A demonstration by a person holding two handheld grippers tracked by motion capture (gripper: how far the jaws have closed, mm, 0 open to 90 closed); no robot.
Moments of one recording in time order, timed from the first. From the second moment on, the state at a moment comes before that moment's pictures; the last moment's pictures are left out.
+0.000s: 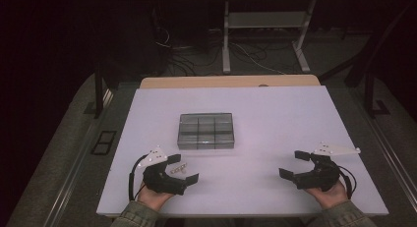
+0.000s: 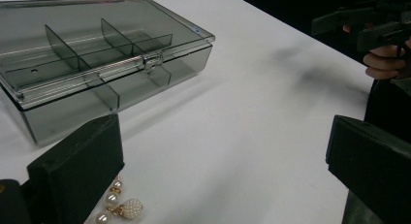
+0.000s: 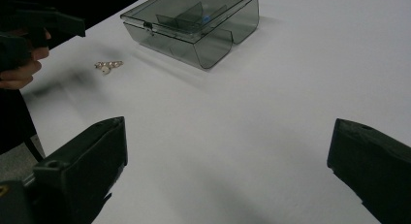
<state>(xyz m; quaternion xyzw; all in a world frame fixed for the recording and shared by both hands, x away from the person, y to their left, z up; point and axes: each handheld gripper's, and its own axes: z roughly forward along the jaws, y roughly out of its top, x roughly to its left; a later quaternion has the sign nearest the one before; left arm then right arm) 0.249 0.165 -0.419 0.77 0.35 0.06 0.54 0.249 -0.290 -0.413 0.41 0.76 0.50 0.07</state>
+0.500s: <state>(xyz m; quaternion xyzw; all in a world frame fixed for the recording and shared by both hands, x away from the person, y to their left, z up) 0.253 0.163 -0.411 0.78 0.34 0.05 0.52 0.249 -0.290 -0.414 0.41 0.76 0.49 0.07</state>
